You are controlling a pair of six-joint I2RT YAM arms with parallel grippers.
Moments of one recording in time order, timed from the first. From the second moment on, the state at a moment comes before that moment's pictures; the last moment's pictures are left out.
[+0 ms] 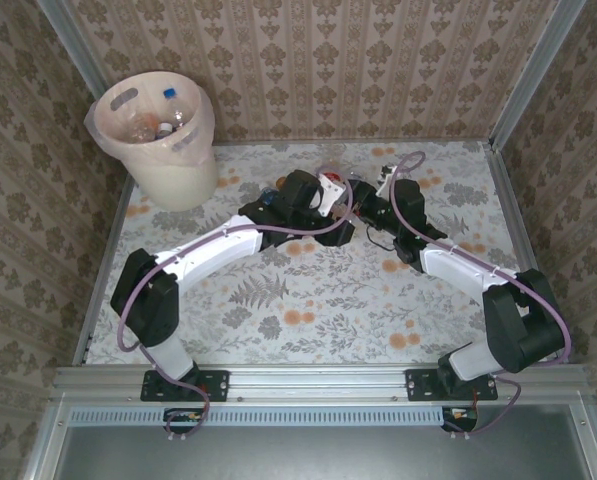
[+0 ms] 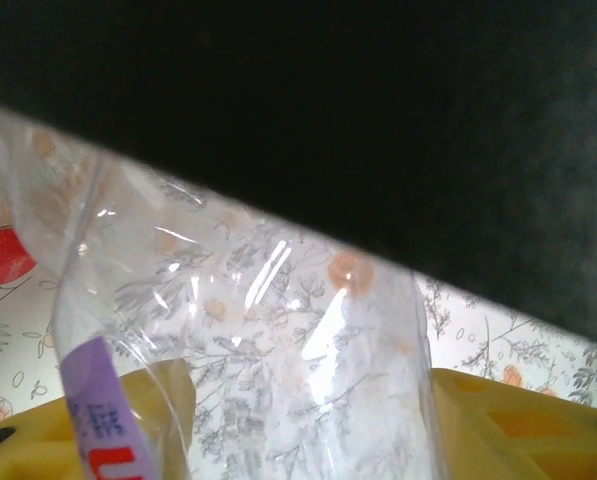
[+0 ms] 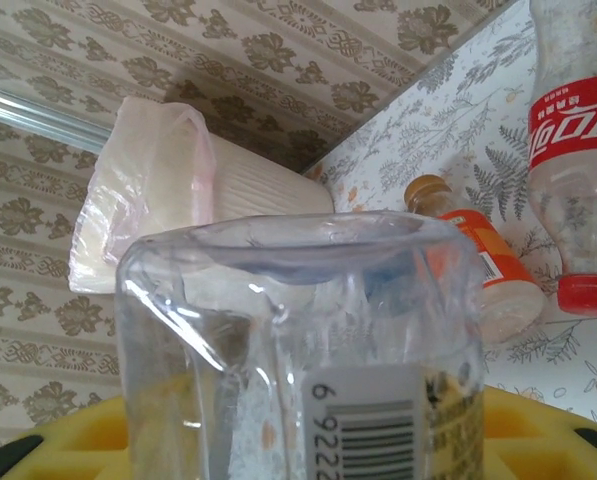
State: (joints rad) left arm -0.82 1.70 1.36 -0.35 0.30 -0.19; right arm 0.37 1.46 0.84 0.41 -0.28 1.03
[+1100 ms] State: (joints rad) left arm -0.60 1.50 1.19 -0.21 0.28 -0.28; right arm 0.36 1.23 0.80 0.25 -0.11 0.95
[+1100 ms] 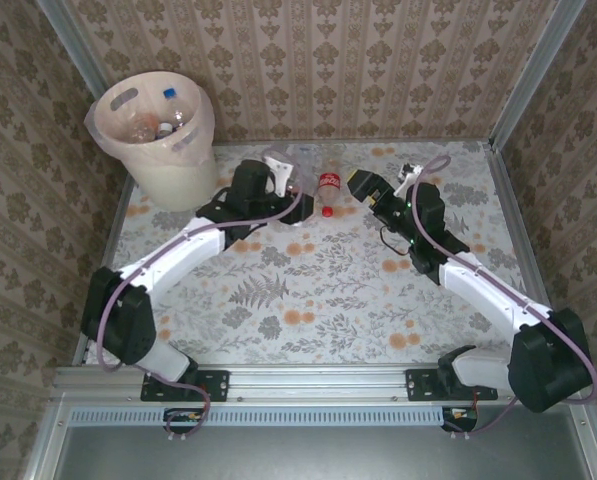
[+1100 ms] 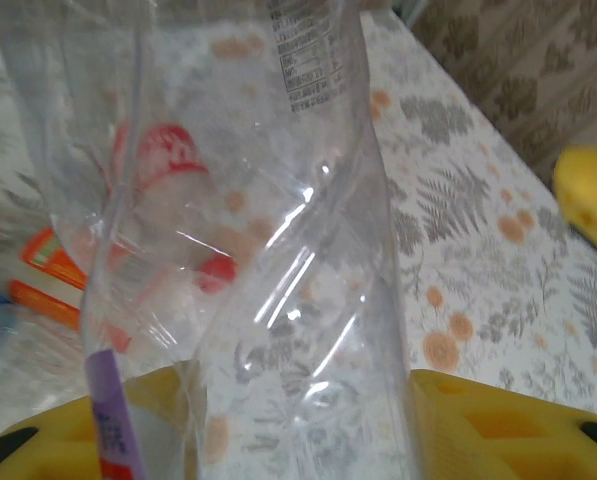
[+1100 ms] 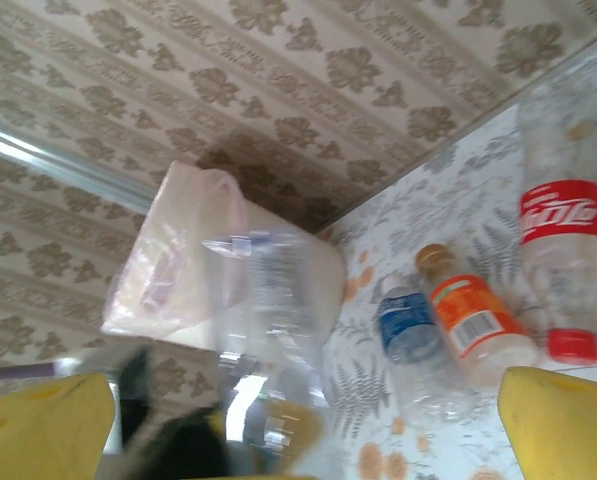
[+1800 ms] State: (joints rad) left arm -0.40 1.38 1.49 -0.39 -0.13 -0.28; right arm 0.32 1.09 0.68 0.04 0.10 0.86
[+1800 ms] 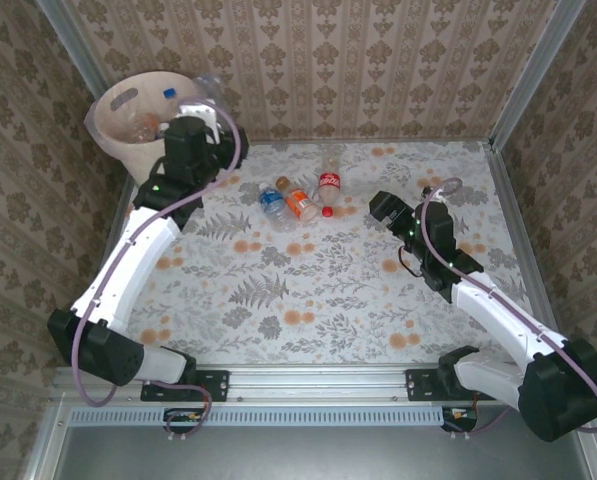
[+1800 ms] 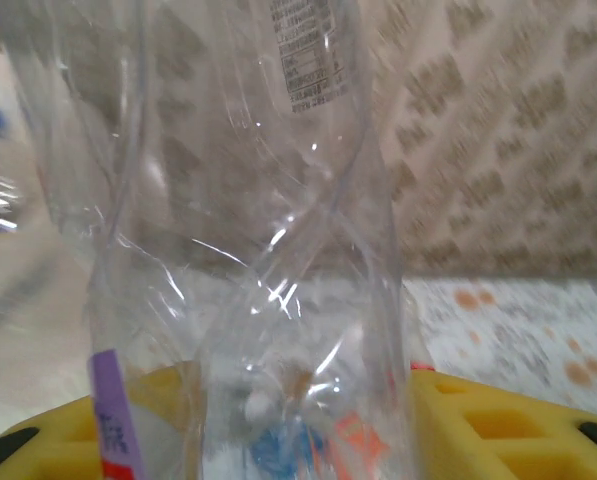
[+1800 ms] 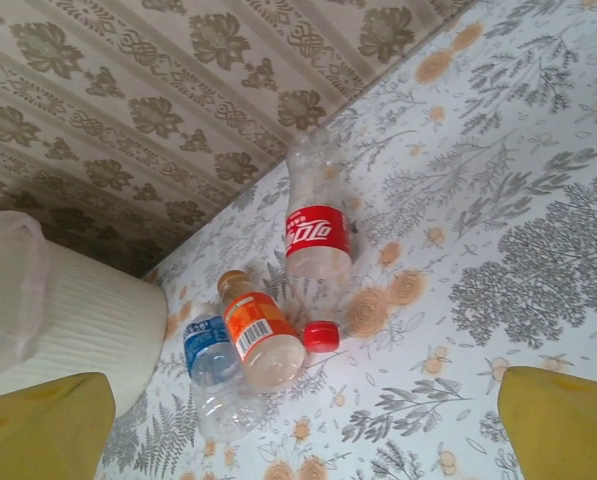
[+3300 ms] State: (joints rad) left arm 0.12 1.89 2.07 -0.64 -0.30 -0.12; right arm 0.28 0.95 0.63 -0.05 0.10 0.86
